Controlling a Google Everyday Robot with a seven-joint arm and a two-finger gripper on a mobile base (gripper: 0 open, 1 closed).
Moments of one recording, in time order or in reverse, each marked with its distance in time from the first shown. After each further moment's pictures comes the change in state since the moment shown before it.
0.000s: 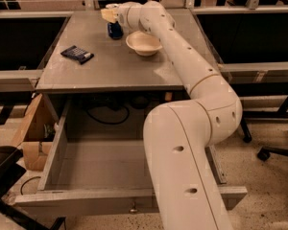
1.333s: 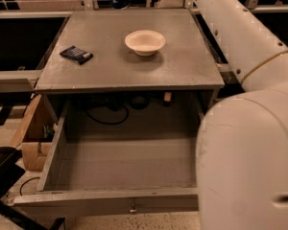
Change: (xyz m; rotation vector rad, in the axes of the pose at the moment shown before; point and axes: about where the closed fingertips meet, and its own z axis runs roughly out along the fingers) arm -0.141 0.066 -0.134 -0.138 -0.028 -0.238
